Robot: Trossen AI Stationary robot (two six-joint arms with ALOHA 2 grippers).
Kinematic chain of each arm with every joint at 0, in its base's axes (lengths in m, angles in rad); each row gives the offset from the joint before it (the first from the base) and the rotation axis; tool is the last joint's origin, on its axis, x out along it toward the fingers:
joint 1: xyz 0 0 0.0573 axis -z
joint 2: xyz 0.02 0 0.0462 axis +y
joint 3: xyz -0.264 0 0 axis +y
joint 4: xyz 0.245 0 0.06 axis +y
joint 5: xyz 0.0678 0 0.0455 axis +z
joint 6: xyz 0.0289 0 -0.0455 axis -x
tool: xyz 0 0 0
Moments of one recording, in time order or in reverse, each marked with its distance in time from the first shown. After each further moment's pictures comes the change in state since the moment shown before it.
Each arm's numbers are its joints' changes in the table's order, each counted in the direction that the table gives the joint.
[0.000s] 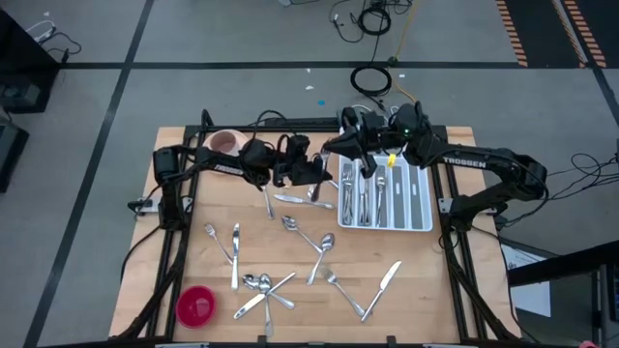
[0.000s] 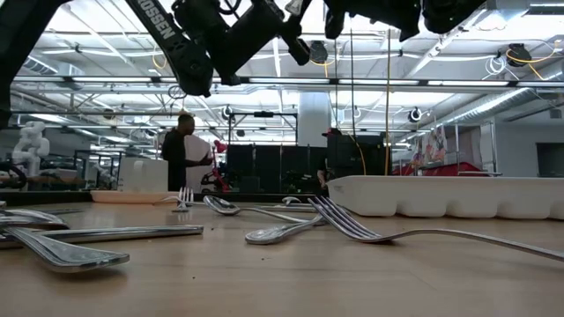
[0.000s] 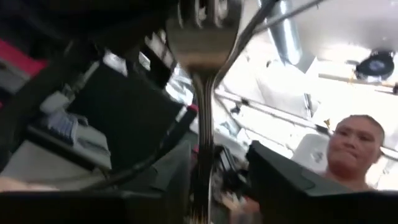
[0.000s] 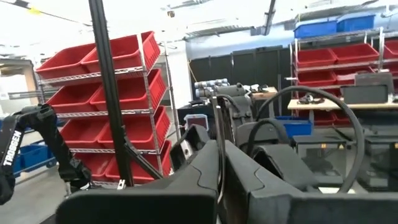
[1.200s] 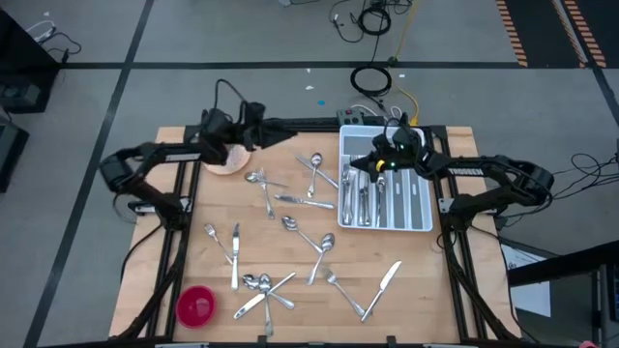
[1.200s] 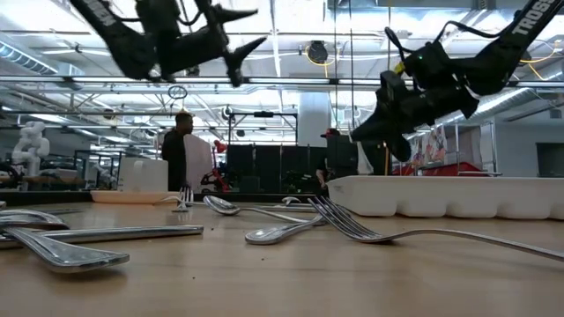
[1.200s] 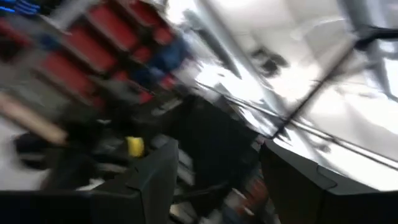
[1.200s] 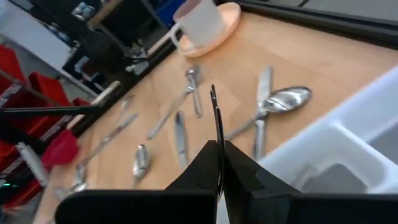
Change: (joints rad) left arm -0.335 -0.418 0.290 0.410 0.011 -0.125; right arm 0.230 -0.053 0.523 0.195 -0.166 -0.177
